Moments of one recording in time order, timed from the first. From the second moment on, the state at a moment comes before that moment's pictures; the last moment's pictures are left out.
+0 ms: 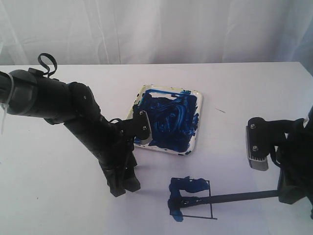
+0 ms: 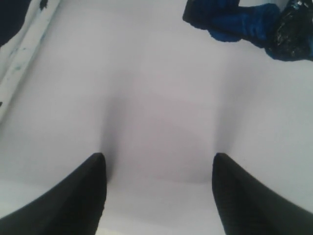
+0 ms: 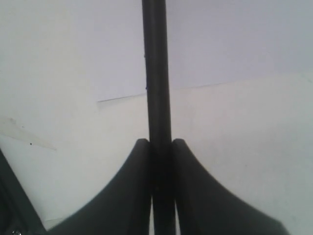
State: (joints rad) left arm -0.60 1.93 -1.12 -0.60 0.64 1.28; right arm 0.20 1.43 -0.85 0.10 1.11 -1.20
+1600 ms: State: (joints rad) left arm -0.60 1.93 -1.12 -0.60 0.64 1.28; right arm 0.20 1.41 -0.84 -0.05 1.19 -1.10
